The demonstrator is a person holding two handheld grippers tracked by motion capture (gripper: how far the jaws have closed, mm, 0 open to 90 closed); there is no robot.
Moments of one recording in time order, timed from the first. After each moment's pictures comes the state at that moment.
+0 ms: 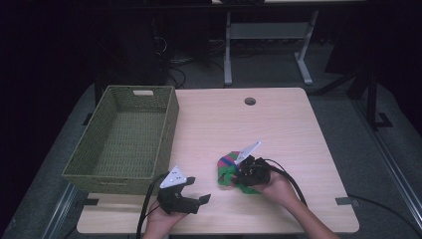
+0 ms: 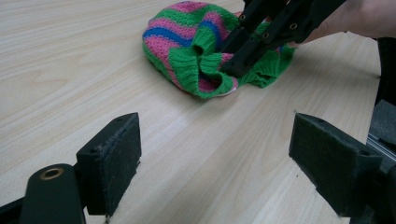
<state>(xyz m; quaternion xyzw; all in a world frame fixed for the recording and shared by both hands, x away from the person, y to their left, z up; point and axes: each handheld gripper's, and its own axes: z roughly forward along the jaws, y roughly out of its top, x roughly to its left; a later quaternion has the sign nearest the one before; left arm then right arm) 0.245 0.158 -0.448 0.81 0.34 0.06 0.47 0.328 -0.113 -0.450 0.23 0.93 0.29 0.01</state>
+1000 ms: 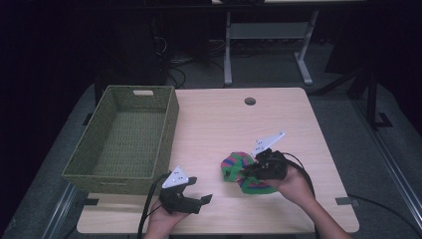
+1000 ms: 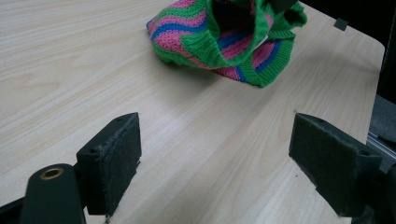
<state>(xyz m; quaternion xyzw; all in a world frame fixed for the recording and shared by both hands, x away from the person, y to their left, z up) 0.246 0.153 -0.449 0.82 0.33 0.07 0.47 0.312 -0.148 -0.395 0.25 0.90 0.36 0.01</state>
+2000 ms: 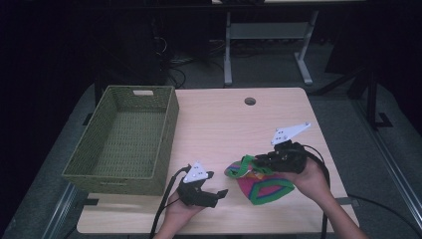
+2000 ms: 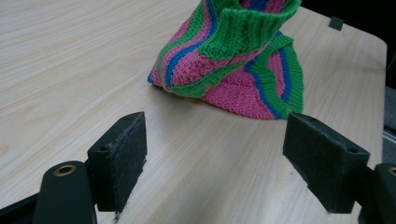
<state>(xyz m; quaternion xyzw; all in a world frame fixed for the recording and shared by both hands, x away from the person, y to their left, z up) 0.265 0.105 -0.450 0.83 0.29 0.08 0.47 0.308 -0.184 -0.355 0.26 0.88 0.40 0.04</state>
